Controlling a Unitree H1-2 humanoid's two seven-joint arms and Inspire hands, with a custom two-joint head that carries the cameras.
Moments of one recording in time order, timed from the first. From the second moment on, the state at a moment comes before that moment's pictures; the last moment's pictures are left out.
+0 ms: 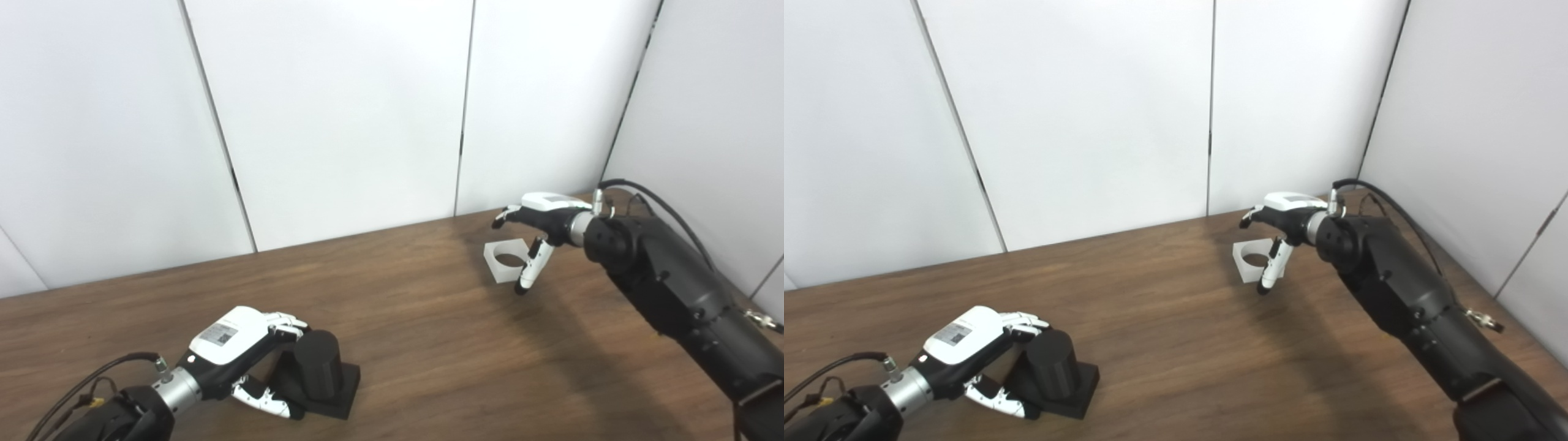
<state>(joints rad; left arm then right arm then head) -0.60 0.53 -0.76 0.42 0.59 -0.46 0.02 -0.58 -0.69 0.27 0.15 -0.73 0.34 0.65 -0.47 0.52</state>
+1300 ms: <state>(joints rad) -0.58 0.53 -0.73 0.39 0.59 -0.46 0.00 -0.64 -0.66 0.36 0.36 -0.74 0.33 0.54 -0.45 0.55</state>
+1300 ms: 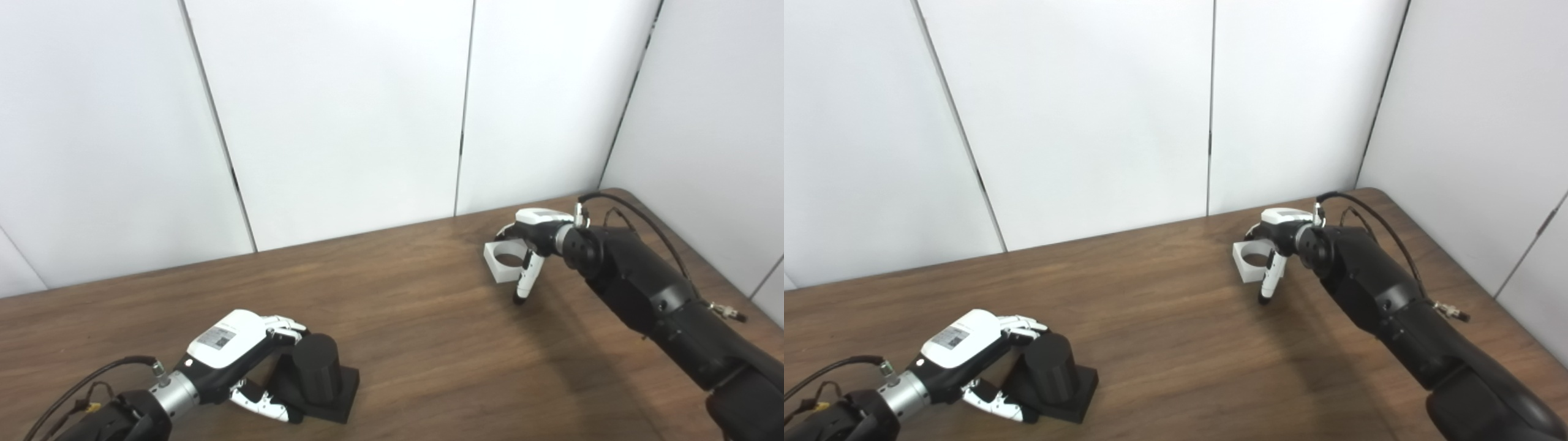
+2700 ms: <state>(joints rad) -0.57 0.55 -0.73 0.37 0.59 -0.46 0.00 -0.57 -0.68 0.32 0.30 -0.71 0.22 0.40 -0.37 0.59</state>
